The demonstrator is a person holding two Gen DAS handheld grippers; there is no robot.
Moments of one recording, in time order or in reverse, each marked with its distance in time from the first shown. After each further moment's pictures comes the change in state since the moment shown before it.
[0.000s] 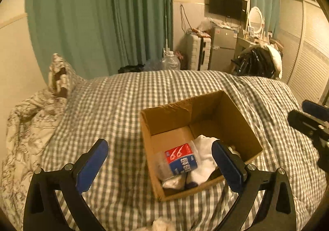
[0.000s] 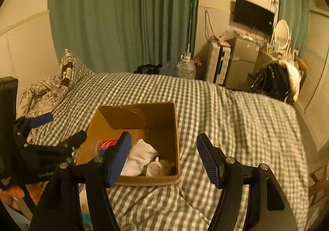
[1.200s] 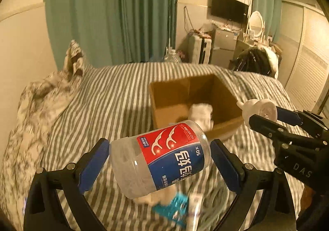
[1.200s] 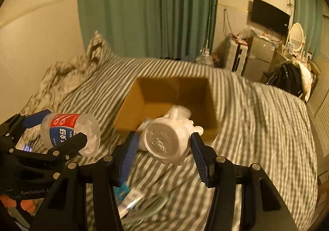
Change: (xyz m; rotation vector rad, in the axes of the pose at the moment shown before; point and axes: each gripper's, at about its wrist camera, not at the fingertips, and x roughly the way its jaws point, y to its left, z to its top) left arm -0.062 0.005 -0.058 -0.036 -0.002 -0.014; right arm -0.015 0.048 -0.051 -0.038 0.035 0.096
